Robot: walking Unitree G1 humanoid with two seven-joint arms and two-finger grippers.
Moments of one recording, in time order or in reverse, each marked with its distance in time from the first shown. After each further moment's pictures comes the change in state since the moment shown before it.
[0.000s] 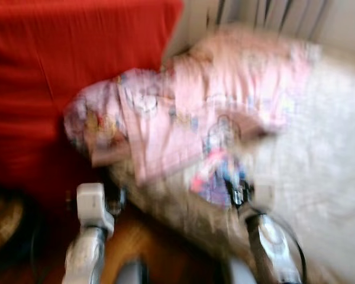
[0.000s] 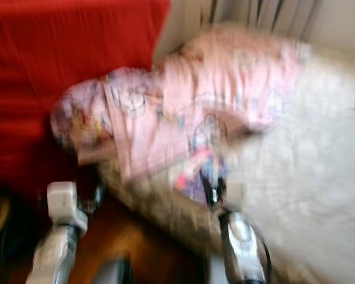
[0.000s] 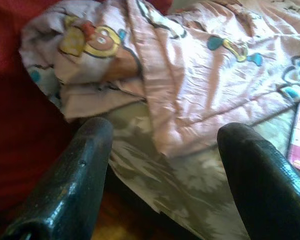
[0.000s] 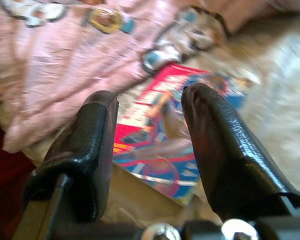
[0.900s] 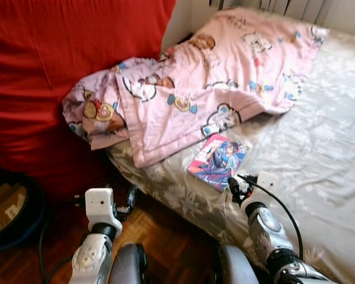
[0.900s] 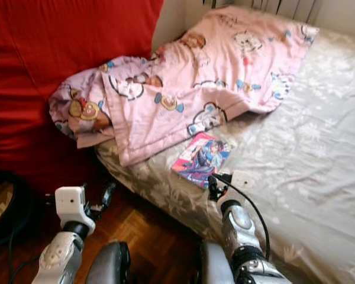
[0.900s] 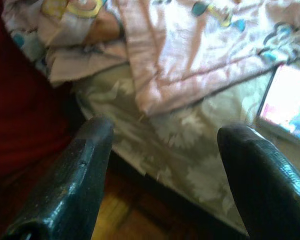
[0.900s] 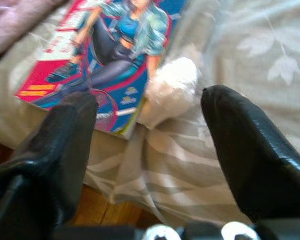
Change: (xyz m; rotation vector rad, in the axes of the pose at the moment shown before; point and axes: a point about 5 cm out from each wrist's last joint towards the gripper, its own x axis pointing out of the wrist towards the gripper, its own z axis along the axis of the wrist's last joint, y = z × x) left arm -0.020 -0.006 0.007 -0.002 0.016 -0.015; right arm 0.029 -0.012 -0.001 0.106 0.152 -0.178
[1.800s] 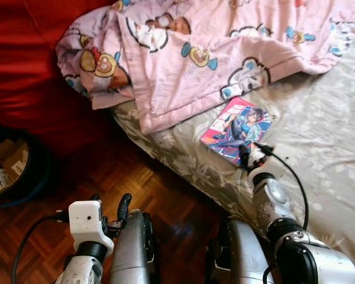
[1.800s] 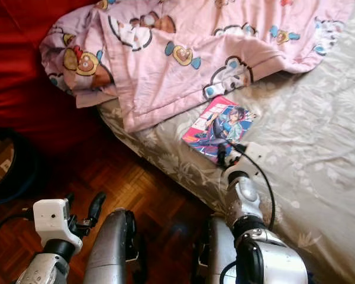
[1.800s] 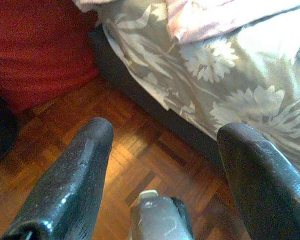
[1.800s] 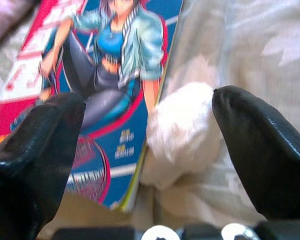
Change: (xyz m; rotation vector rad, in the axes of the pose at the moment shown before) left arm -0.048 -0.006 0.030 0.002 0.034 0.031; right arm 0.019 0.012 0.075 0.137 -0.248 -0.048
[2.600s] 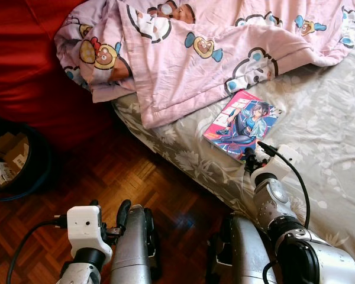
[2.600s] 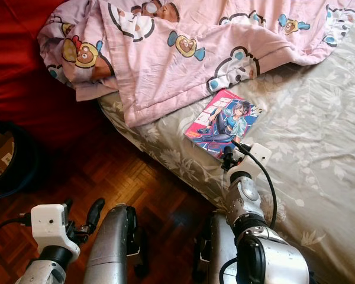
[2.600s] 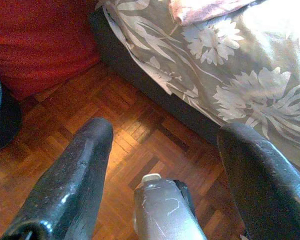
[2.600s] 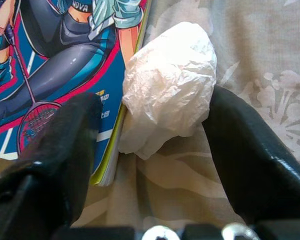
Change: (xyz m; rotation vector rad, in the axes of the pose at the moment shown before) left arm -0.008 -0.001 0.004 0.014 0.021 -0.004; right arm -0.001 -0.004 -0.010 0.010 0.080 -0.048
